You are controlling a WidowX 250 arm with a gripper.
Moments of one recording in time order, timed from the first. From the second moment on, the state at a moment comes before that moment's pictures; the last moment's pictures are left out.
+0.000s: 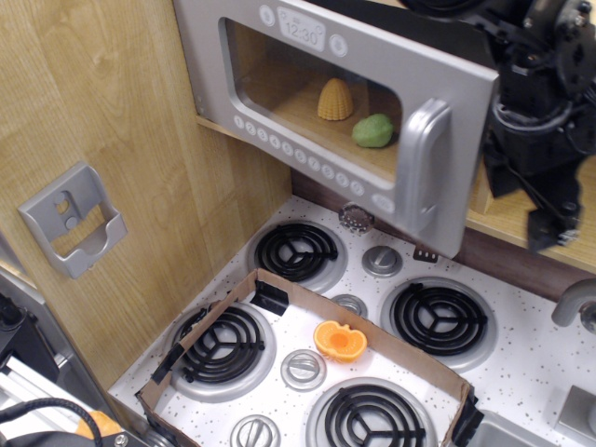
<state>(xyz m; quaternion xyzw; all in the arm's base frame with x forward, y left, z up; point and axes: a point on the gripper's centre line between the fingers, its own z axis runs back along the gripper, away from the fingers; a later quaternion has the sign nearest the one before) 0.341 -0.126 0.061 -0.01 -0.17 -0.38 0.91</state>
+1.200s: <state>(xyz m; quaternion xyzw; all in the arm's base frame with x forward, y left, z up) 0.270 -0.016 0.038 -0.01 -0.15 -0.16 0.98</state>
